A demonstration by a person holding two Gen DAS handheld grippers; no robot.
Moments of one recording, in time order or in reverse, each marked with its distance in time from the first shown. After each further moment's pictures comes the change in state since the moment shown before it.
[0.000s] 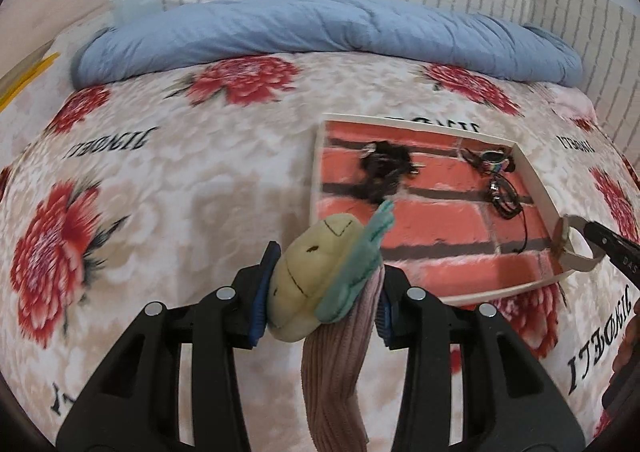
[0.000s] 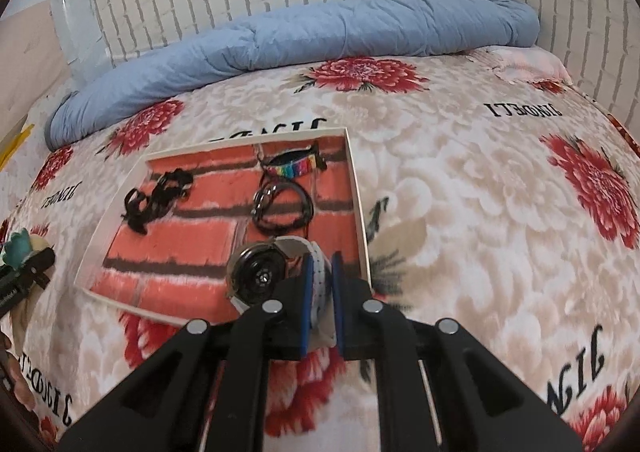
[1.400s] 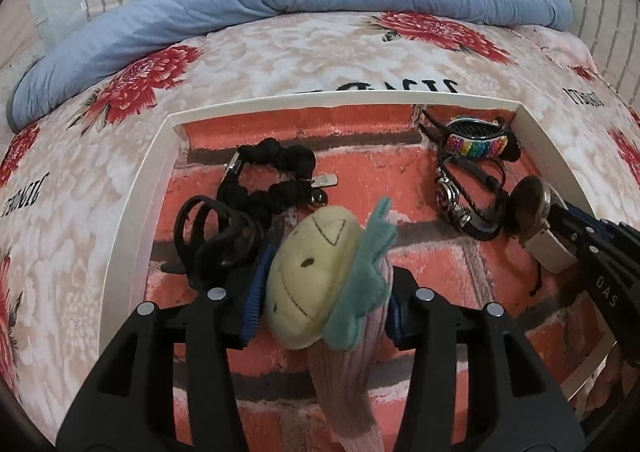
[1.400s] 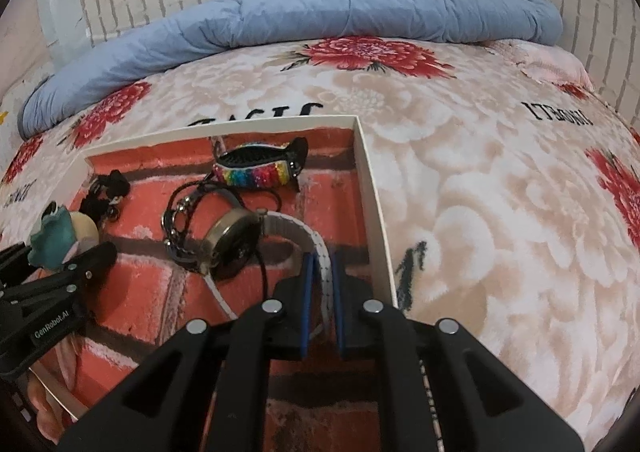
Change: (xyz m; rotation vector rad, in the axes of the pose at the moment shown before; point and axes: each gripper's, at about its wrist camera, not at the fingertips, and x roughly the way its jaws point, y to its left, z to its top) left arm 0.136 -0.107 0.038 0.139 0.088 -0.026; right arm 0.107 0.006 0.020 -0.041 0.038 -0.041
